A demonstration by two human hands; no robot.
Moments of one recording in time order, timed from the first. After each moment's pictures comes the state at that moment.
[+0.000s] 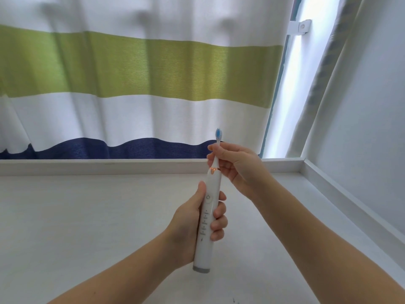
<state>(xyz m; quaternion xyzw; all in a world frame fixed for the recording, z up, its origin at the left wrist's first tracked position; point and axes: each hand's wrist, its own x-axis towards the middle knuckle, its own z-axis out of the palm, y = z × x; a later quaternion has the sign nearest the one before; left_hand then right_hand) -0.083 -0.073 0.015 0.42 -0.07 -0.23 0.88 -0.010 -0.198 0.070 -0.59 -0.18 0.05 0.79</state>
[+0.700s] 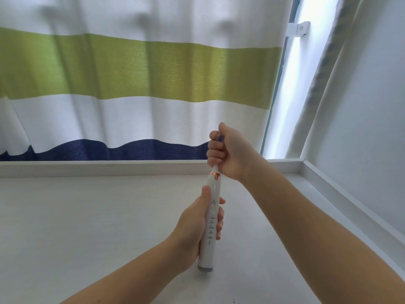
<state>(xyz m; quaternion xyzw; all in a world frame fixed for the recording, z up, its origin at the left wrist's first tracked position) -0.084 -0.083 0.007 0.59 -0.02 -0.10 0.80 0.000 -0.172 0.108 -0.53 -0.02 0.15 0.84</state>
